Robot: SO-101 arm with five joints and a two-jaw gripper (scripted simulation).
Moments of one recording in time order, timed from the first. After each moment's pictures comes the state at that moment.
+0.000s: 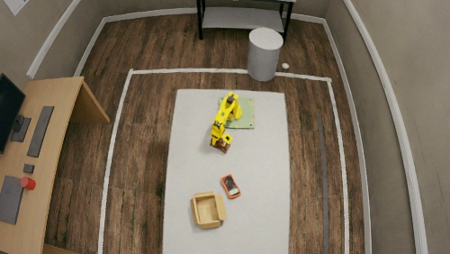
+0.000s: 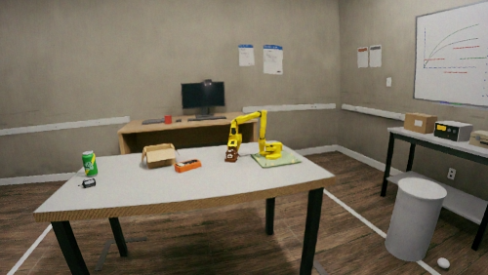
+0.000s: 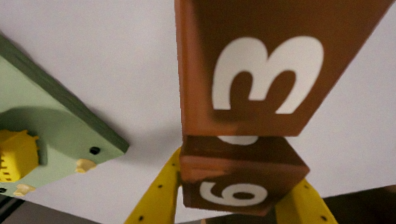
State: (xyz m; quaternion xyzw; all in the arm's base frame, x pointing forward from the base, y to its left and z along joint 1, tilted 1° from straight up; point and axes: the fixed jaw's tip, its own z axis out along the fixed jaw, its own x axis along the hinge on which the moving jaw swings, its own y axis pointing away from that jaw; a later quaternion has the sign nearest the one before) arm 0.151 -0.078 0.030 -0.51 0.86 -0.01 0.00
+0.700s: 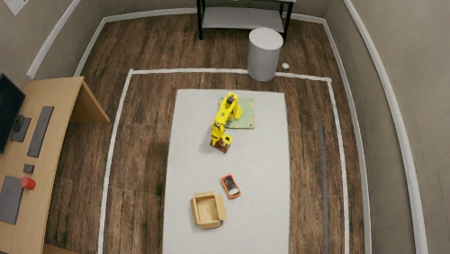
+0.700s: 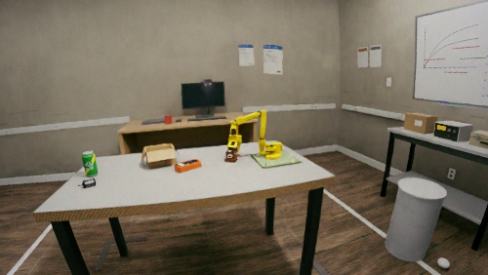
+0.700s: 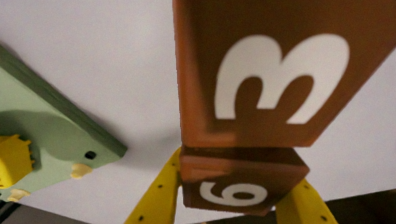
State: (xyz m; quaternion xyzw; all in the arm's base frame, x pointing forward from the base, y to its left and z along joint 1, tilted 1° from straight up) arm 0.151 -0.078 0.025 -0.51 0.86 -0.01 0.00
